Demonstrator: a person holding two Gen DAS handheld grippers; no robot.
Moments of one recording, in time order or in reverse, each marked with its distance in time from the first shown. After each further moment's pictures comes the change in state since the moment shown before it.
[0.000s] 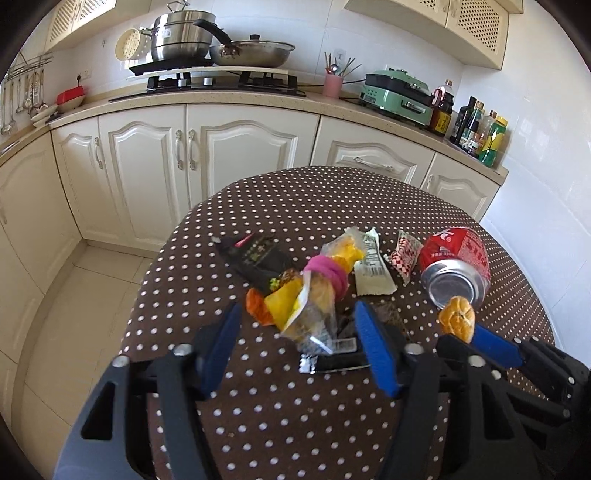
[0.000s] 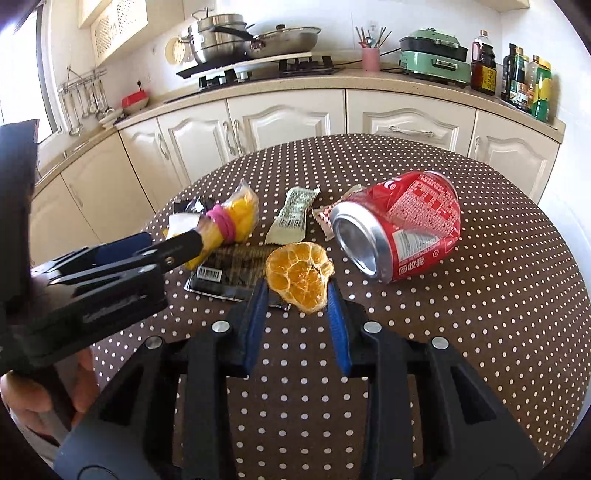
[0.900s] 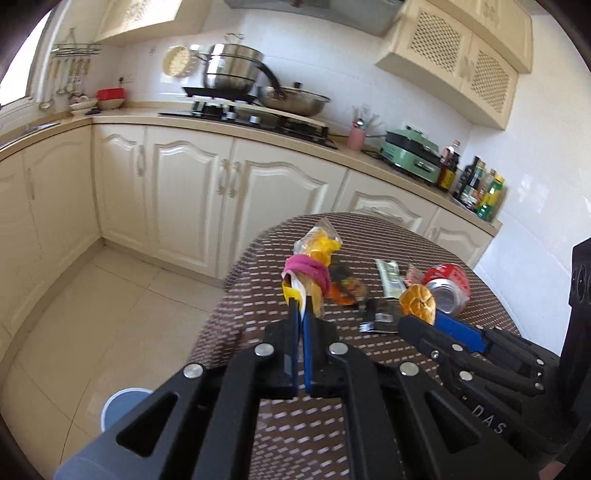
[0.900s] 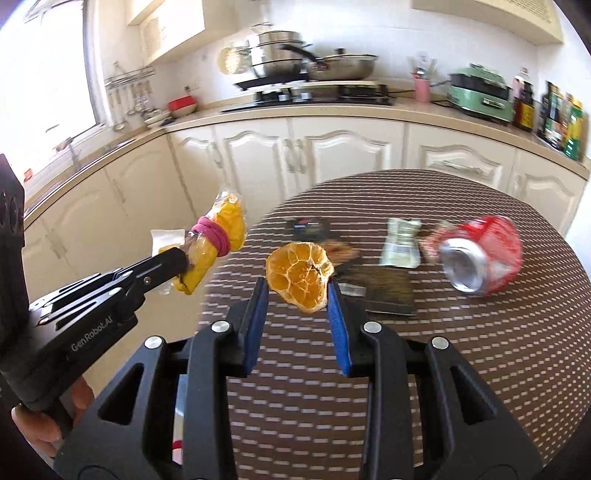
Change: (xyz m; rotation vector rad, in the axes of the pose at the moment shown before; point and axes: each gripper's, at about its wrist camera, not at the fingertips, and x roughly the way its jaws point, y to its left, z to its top) left arm -0.124 0.089 -0.047 -0.139 -0.185 0.020; right arm -0.033 0.110 0.007 -0.111 -0.065 0.131
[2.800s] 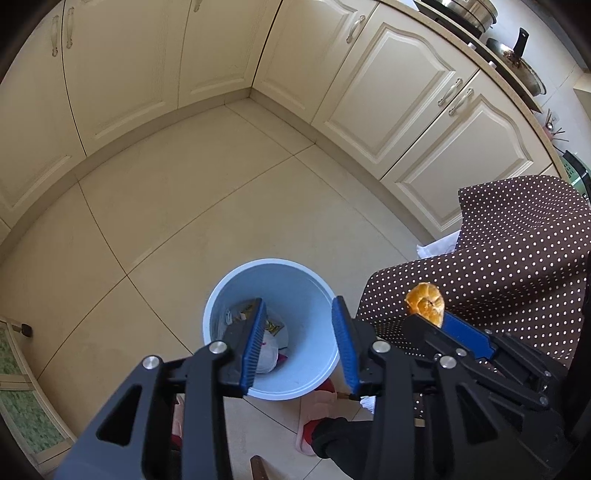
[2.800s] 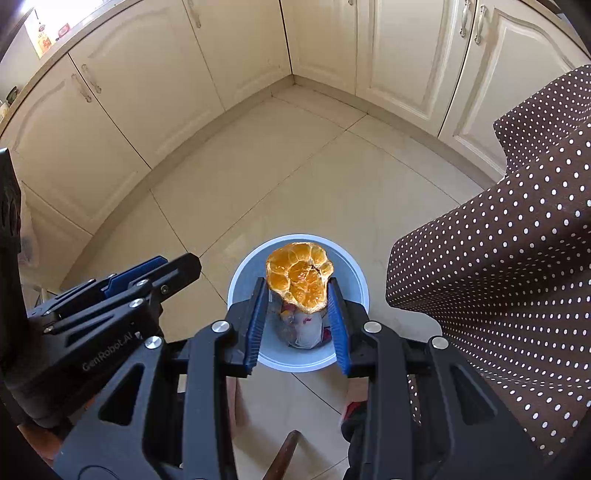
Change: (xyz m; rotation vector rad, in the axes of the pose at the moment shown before) left arm 0.055 0.332 -0.178 -0.458 0.339 0.317; right arm 0.258 0.268 -0.152 -0.222 0.499 0.194
